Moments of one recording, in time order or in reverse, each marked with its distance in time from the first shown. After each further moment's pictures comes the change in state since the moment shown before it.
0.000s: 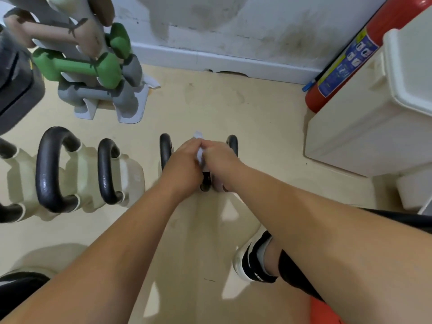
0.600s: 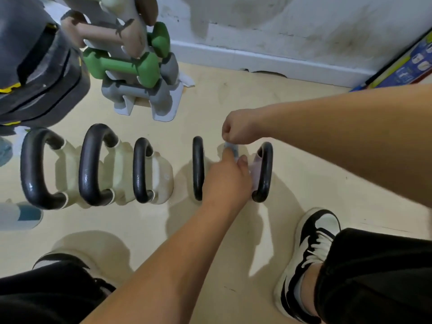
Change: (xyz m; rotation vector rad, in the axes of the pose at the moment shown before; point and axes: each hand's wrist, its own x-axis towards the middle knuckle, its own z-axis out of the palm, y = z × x) left_hand -0.004 0.024 0.021 0.097 0.083 -0.280; right_hand 0.070 -0.085 -0.028 -1.060 -0.265 -0.139
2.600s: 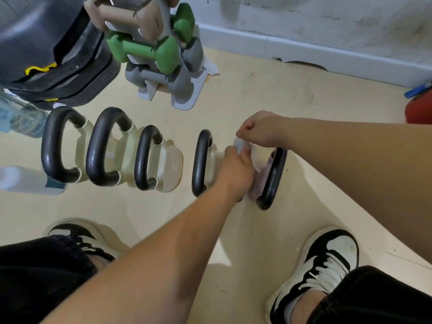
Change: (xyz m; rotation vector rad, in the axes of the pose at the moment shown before) left_hand 0.044 0.003 0.040 -0.426 0.027 -0.326; right_hand 0.039 0.056 0.025 0.288 0.018 -0.121
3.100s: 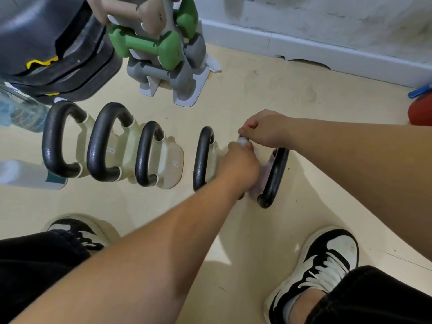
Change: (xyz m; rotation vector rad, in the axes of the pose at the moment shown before) left_hand 0.004 0.008 0.000 0.258 0.000 0.029; right_hand -0.001 0.003 0.004 -0.033 0.010 -0.032
